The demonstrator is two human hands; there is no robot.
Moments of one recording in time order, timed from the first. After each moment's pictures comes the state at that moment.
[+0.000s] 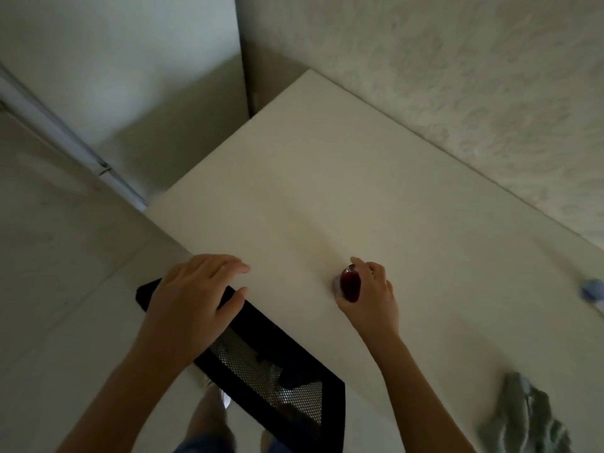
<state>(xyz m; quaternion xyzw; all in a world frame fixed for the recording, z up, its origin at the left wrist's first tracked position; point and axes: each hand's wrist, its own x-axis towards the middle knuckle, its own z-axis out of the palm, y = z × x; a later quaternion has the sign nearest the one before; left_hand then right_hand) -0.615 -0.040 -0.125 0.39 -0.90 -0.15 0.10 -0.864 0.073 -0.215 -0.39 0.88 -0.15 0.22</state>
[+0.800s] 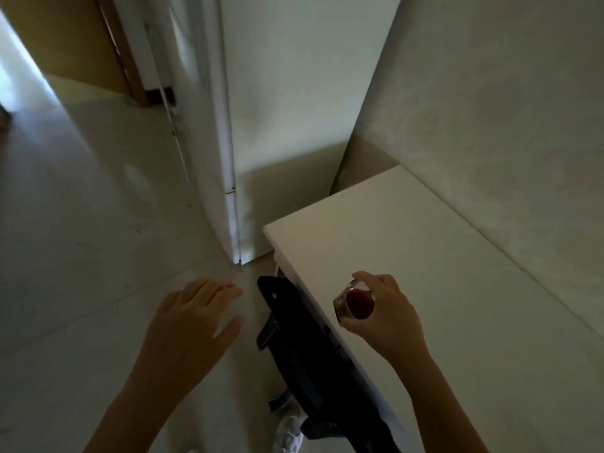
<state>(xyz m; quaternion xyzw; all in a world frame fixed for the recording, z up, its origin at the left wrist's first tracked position) -0.431 0.030 -0.082 0.55 -0.82 -0.05 0.16 -0.722 0.042 -0.087 -0.61 0.75 -0.16 0.20</state>
